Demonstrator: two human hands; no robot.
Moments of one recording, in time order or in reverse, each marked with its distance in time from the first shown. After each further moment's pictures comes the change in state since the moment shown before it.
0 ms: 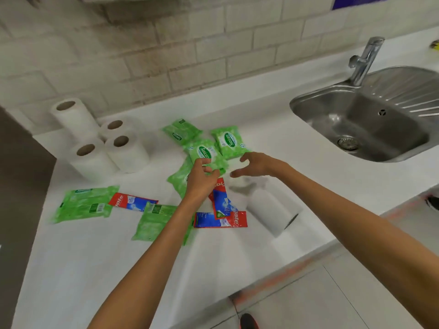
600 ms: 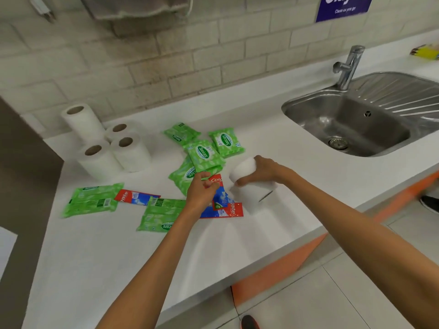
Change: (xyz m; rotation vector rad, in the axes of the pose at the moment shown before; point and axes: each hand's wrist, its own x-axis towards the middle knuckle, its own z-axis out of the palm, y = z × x) left_hand -0.053 -0.013 0.001 -0.059 -0.064 -0.067; right_hand -0.052 0.026 0.014 0.112 0.102 0.089
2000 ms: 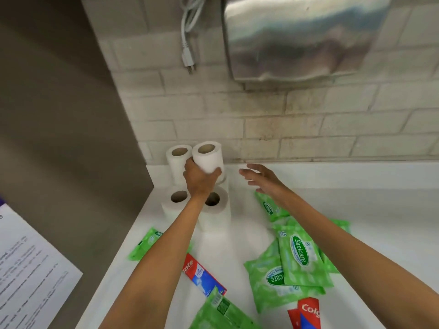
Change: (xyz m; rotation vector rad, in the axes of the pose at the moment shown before) left_hand 0.223 0.039 -0.222 0.074 0.888 0.077; right_hand 0.190 -0.259 0.016 0.615 -0.319 -0.447
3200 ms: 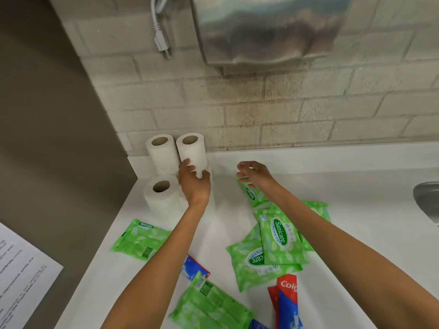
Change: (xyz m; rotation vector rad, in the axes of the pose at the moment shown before) left_hand -0.061 0.008 0.015 -0.152 0.069 -0.078; right_hand -0.008 0.024 -0.015 0.100 0.139 0.038
